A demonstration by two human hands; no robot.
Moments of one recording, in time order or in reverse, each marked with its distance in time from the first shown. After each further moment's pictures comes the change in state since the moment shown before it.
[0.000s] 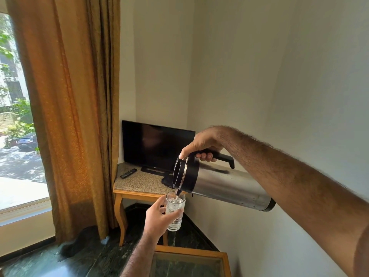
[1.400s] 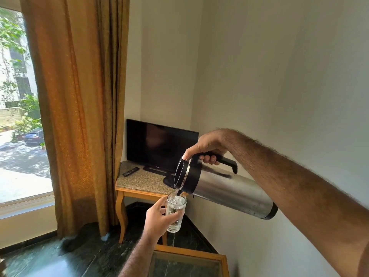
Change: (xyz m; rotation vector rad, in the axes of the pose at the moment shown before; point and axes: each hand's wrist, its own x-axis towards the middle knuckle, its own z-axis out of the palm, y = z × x) left_hand -0.005 -0.002 -0.004 0.033 -0.005 -0.016; right_hand -0.005 0.002 0.006 0.032 -0.009 0.003
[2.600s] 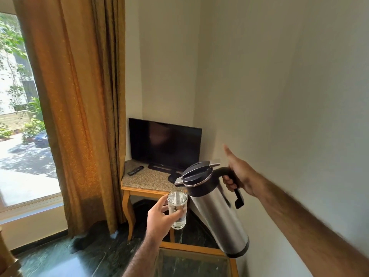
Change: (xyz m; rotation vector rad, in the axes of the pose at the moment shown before) left_hand 0.007 0.001 0.001 -0.028 0.092 0.013; right_hand -0.004 0.118 0.076 0.796 0.287 -0.220
